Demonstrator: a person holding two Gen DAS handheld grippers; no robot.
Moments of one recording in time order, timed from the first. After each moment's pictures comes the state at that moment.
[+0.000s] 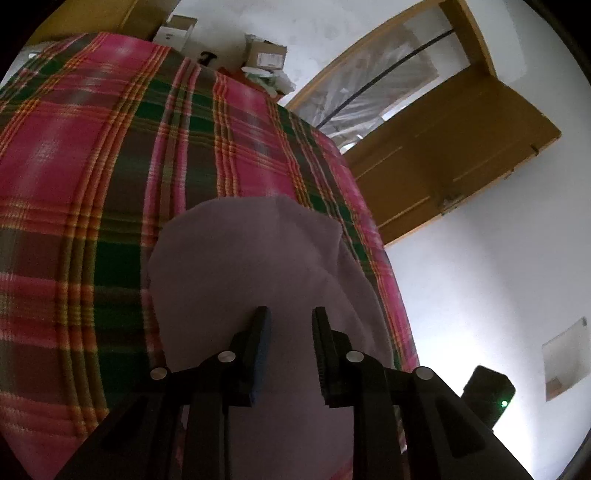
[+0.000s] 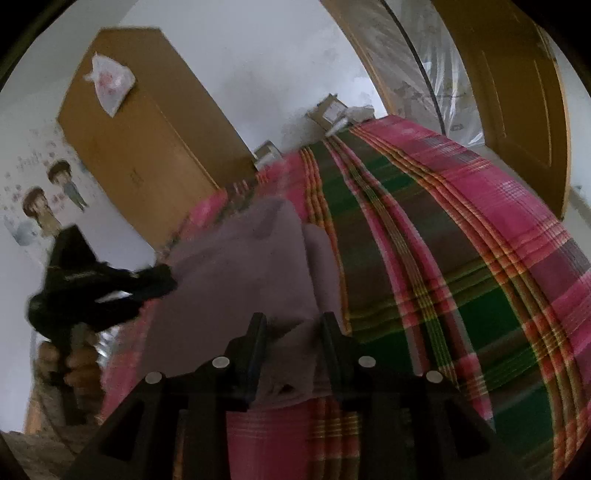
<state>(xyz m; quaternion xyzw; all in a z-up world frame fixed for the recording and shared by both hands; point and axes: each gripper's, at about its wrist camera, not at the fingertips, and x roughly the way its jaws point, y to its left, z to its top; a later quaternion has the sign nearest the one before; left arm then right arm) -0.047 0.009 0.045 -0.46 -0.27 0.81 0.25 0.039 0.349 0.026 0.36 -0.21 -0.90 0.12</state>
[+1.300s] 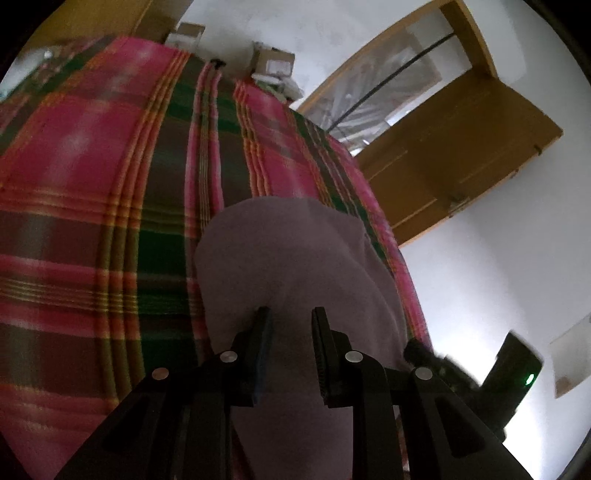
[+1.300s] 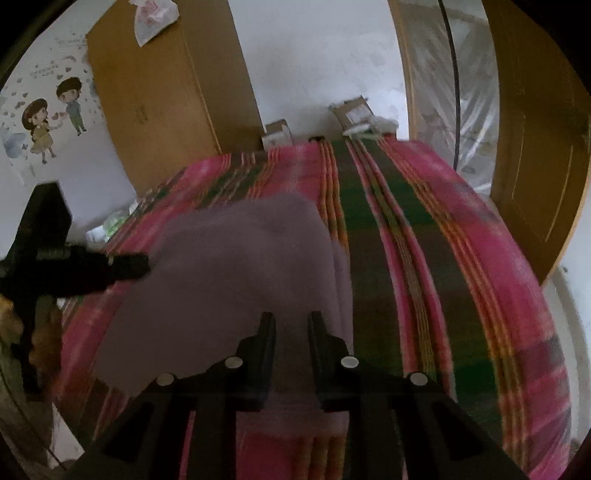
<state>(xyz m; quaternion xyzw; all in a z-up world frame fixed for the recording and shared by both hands) -0.034 -0.007 0.033 -0.45 -0.25 0.83 0.23 0.011 0.321 0.053 0.37 -0.05 -0.92 0.12</state>
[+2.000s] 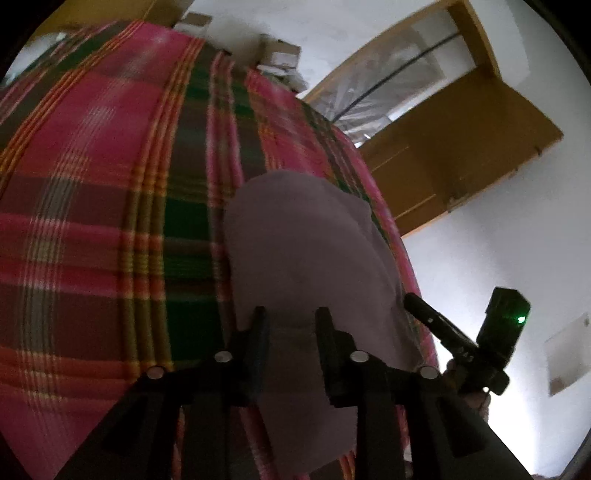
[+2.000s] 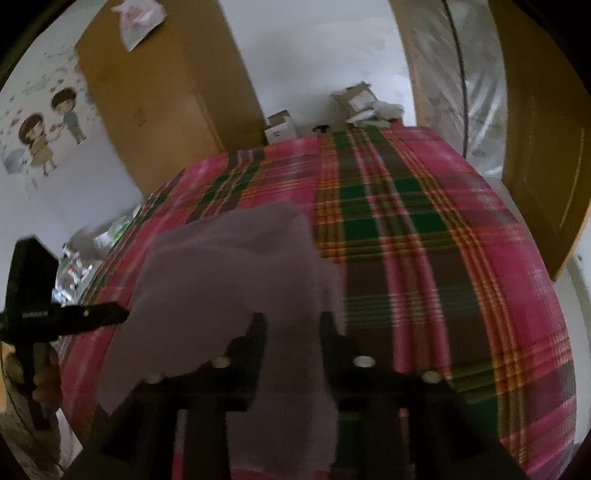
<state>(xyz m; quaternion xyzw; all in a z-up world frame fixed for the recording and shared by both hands) -0.021 -0.030 0.015 -0.47 -0.27 0.80 0.24 -0.025 0.344 0.046 0.40 -0.09 -0.90 0.15</state>
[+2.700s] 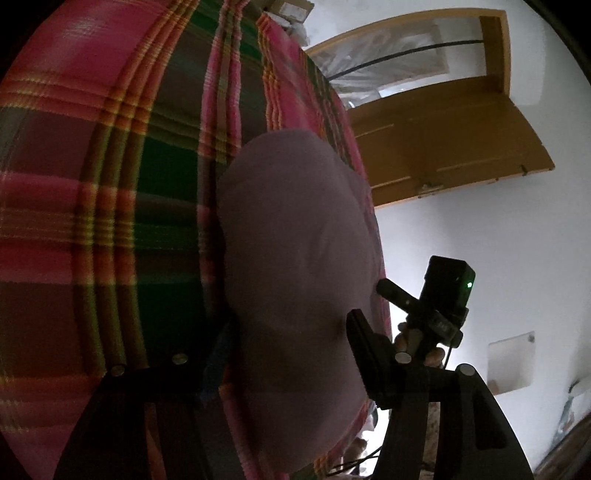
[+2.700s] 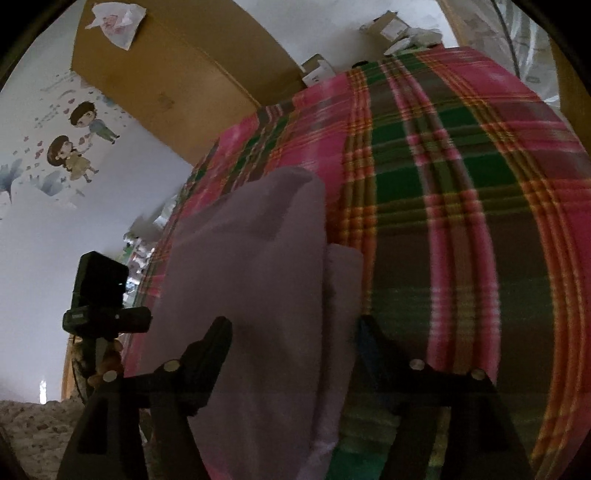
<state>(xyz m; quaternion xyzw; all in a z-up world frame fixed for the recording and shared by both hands) -0.054 -0.030 -0.018 -0.54 -0.35 0.70 0.31 -0.089 0.365 0.012 0.49 -0.18 -0.80 0.30</state>
